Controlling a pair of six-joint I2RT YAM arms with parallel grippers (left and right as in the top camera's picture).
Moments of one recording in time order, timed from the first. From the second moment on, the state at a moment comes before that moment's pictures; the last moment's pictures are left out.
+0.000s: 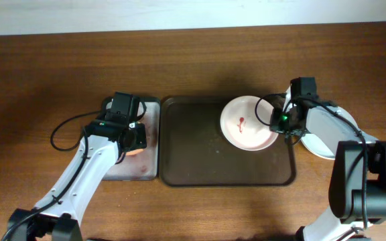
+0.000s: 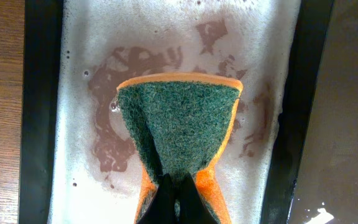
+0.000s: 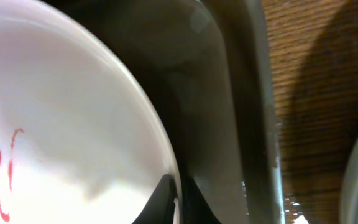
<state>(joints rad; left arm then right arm) -0.23 1.51 1.00 -0.73 -0.15 -0.29 -0.04 1.83 1.06 -0.53 -0.13 0.22</state>
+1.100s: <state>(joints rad) -0.03 1.23 1.00 -0.50 0.29 -0.15 0.13 1.84 1.06 -0.65 -0.35 0.24</state>
